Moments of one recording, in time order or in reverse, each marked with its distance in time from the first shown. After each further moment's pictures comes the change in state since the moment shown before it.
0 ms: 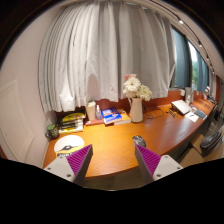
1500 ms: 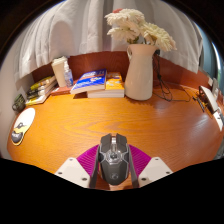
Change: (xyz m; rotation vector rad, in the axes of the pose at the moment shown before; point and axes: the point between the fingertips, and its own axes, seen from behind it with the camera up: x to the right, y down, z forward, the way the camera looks) arm 0.161 0.108 0.355 -0.291 -0.182 -0.157
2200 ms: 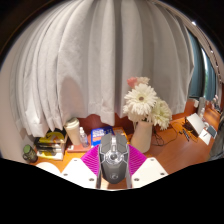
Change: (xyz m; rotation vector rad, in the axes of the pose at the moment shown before) arm -0.092 -0.237 -0.121 0.285 0.160 0.099
